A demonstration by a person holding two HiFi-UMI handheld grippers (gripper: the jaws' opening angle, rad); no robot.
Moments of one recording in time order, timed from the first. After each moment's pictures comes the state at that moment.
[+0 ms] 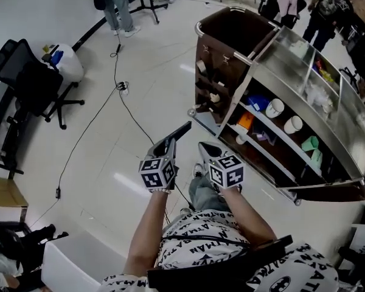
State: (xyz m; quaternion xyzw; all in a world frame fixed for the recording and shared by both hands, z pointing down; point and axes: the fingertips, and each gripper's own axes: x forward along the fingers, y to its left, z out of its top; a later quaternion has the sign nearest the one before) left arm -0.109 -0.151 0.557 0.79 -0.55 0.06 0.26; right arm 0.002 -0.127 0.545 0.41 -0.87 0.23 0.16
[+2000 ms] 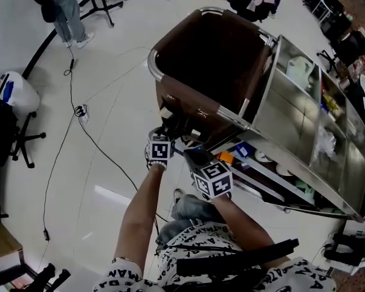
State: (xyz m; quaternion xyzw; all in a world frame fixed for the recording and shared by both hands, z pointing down) left arm 0.043 -0.501 0.751 0.83 -0.45 0.25 0.24; right arm 0.079 -0.369 0.626 0.46 -0.83 0.24 0.20
